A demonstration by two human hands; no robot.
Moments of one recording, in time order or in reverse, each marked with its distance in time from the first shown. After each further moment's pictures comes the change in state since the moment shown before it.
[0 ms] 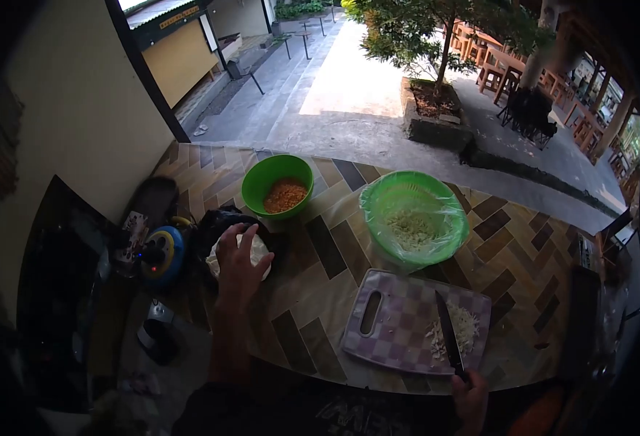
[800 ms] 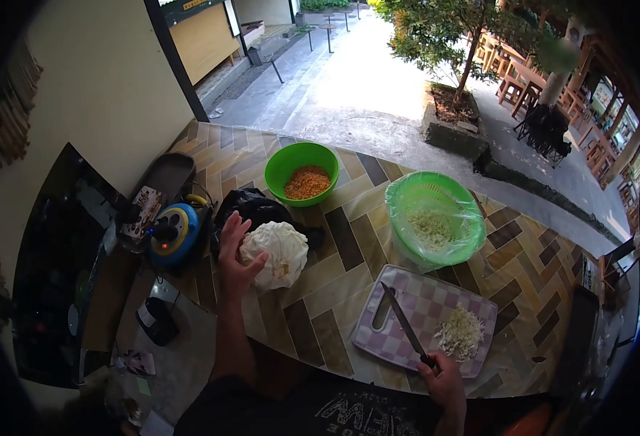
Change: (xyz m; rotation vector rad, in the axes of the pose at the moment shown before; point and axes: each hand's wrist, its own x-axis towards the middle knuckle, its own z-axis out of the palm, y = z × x) left_hand -0.034 -0.039 -0.002 -0.677 0.233 -0.149; right_hand 0.023 -0.075 0.059 -0.099 -0.315 -0.203
